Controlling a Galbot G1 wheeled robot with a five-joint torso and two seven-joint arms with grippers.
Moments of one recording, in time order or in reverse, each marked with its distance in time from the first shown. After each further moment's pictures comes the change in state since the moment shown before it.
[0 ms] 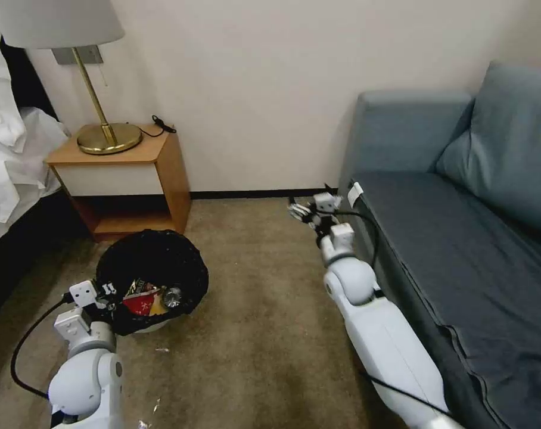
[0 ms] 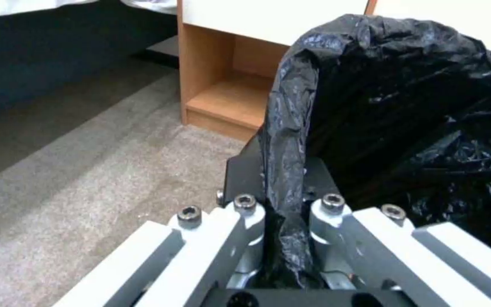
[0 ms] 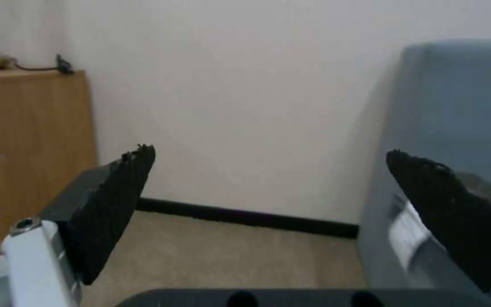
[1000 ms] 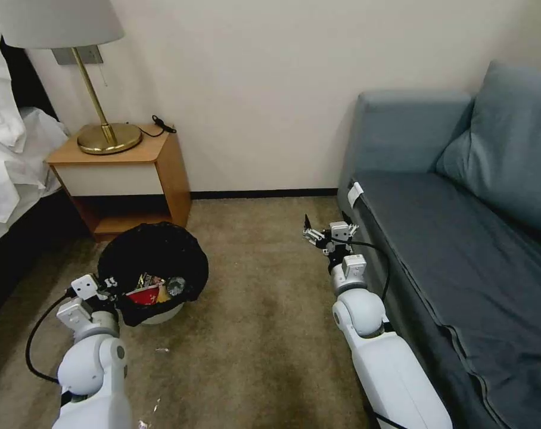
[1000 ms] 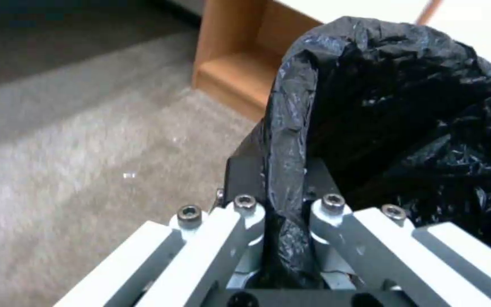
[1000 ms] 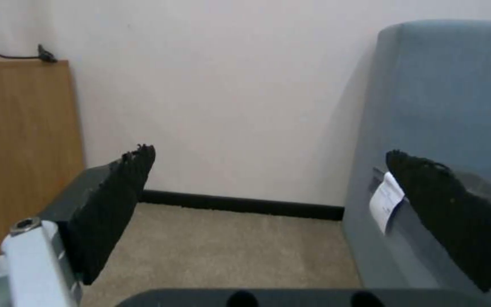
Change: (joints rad) left arm -0.113 0.021 -0.020 0.153 -0.225 -0.002 -0.125; right arm -0.094 0.027 0.052 -0.008 -0.052 0.104 -0.013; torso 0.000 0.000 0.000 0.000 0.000
